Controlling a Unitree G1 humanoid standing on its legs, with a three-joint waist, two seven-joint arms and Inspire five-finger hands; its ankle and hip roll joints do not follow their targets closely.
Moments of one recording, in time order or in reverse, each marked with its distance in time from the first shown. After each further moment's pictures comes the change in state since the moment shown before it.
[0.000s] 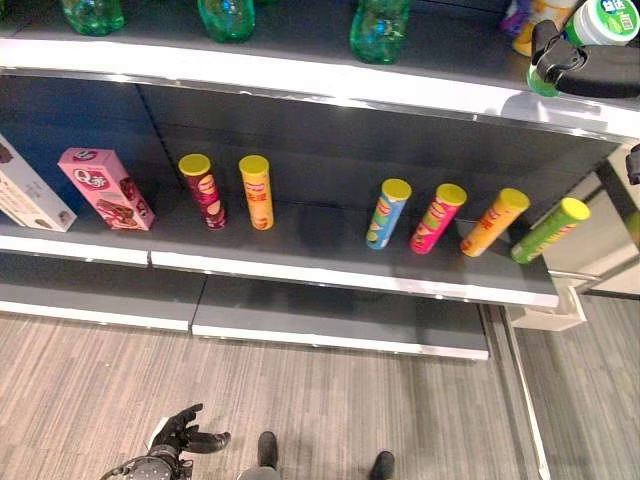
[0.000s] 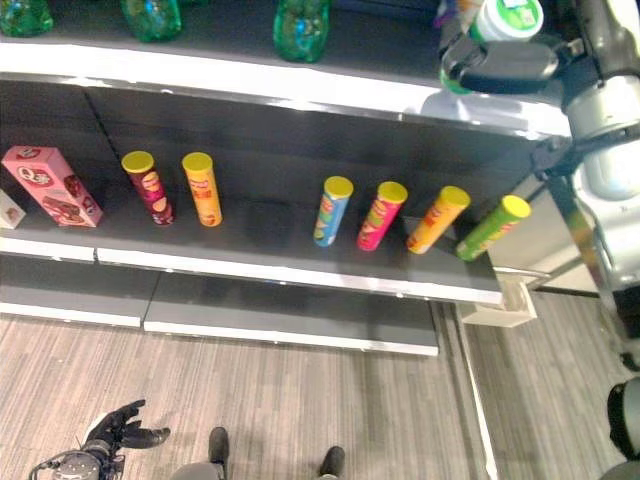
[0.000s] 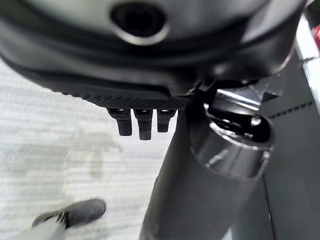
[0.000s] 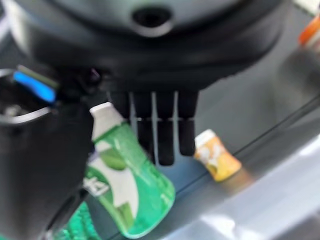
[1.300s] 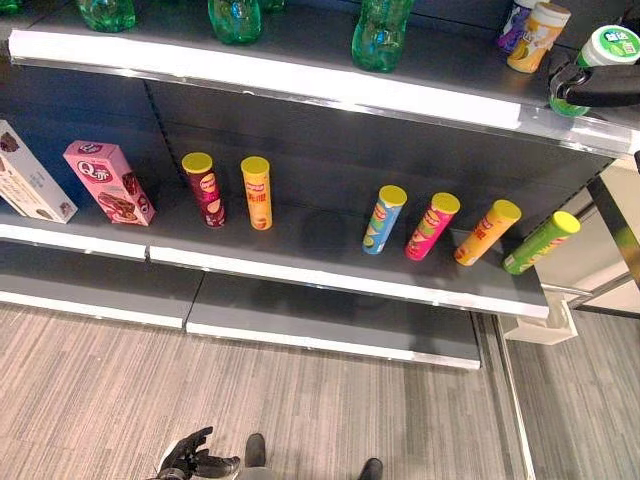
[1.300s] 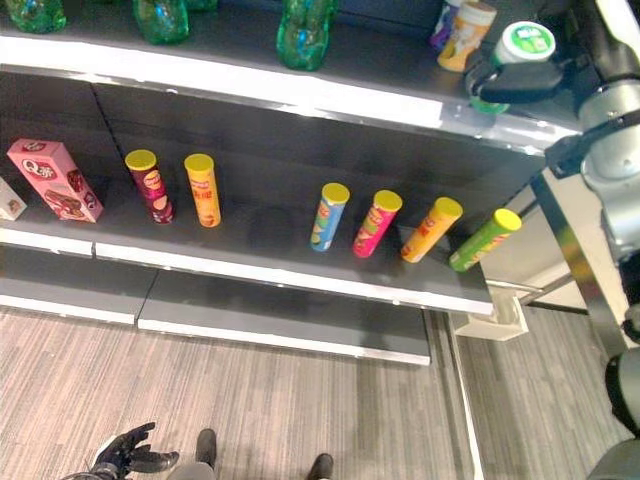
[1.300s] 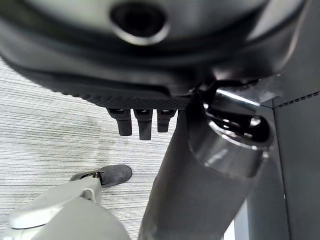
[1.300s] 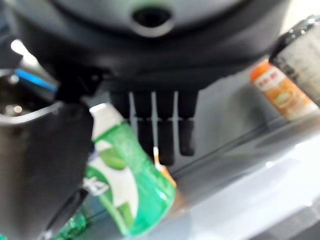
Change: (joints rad) left arm 0.085 -0.057 -0.031 0.007 0.002 -0.009 -0.001; right arm -0.144 0.004 0.180 0.263 -0.053 0.059 0.038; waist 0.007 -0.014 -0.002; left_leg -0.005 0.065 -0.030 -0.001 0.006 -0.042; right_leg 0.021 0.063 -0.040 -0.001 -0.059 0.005
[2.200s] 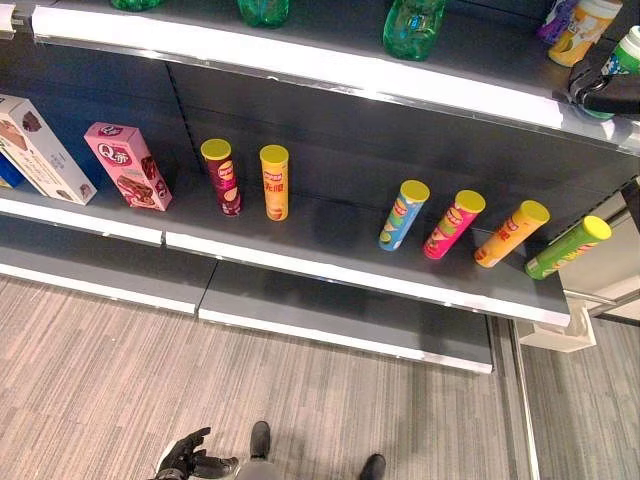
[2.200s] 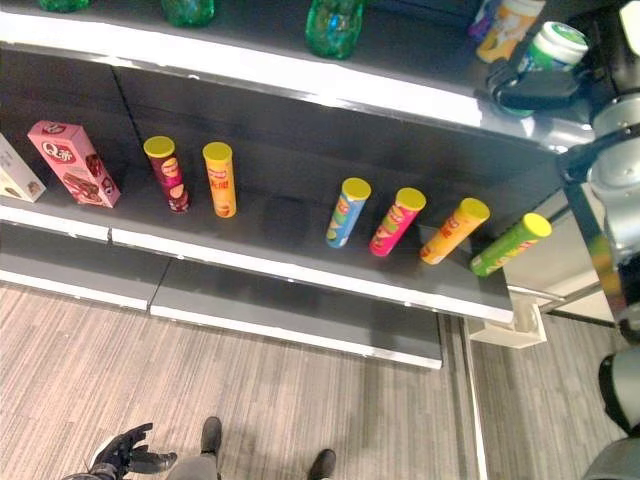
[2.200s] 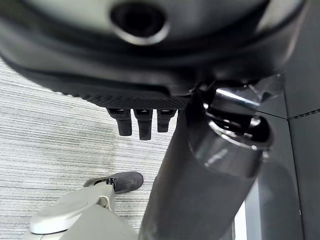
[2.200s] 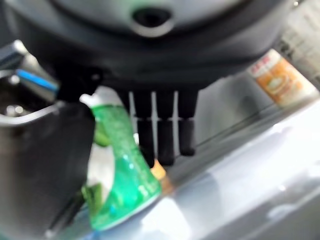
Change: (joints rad) left arm -0.002 0.003 -0.002 -0.001 0.008 -0.001 0.018; right arm 0.002 0.031 -0.024 0.090 -0.029 0.003 -0.062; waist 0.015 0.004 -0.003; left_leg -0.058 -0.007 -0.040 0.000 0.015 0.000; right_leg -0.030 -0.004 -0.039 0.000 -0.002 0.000
